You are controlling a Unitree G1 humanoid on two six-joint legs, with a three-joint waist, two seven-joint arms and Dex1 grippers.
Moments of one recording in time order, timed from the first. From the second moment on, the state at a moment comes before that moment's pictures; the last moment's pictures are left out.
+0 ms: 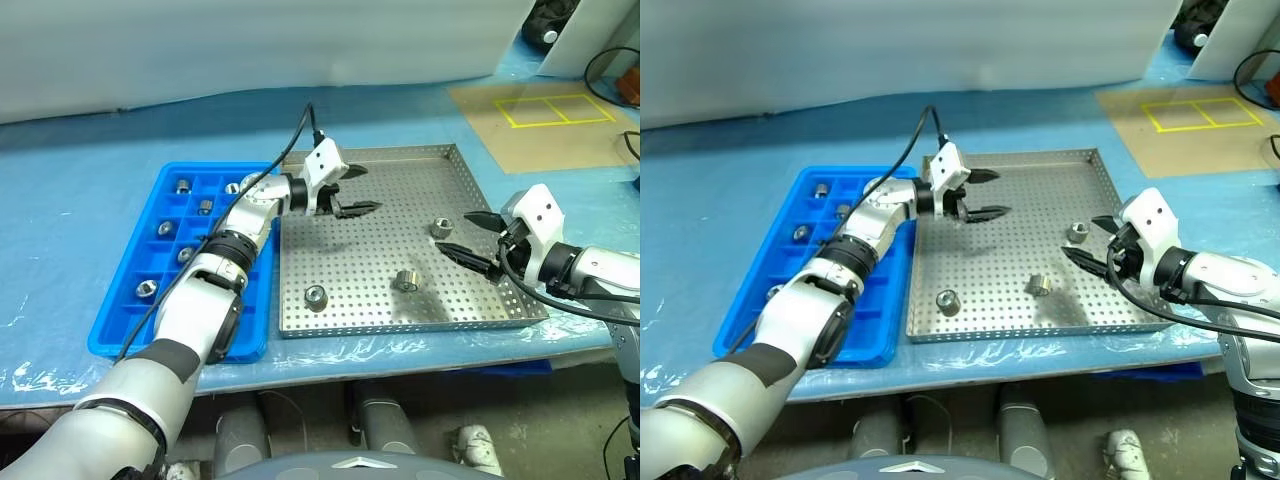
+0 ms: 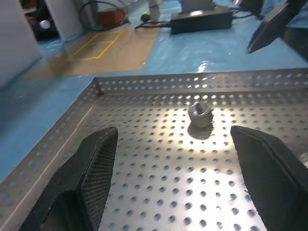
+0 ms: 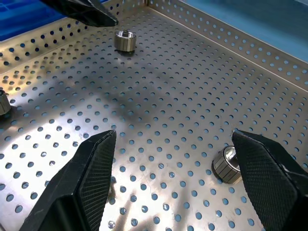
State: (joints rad) left arm -1.13 0.13 -0.14 1.06 -0.08 -0.26 -0.99; right arm -0.14 -0.82 -0.29 -0.43 0.40 0.73 0.82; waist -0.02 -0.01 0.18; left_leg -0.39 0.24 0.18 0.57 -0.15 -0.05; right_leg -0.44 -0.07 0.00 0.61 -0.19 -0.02
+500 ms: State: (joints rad) left arm -1.19 0.15 -0.18 1.30 0.17 -0.26 -0.64; right arm -0.20 -0.78 -0.21 -0.40 0.40 0.70 0.77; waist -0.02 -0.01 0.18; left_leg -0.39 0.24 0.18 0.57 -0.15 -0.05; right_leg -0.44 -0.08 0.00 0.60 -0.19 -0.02
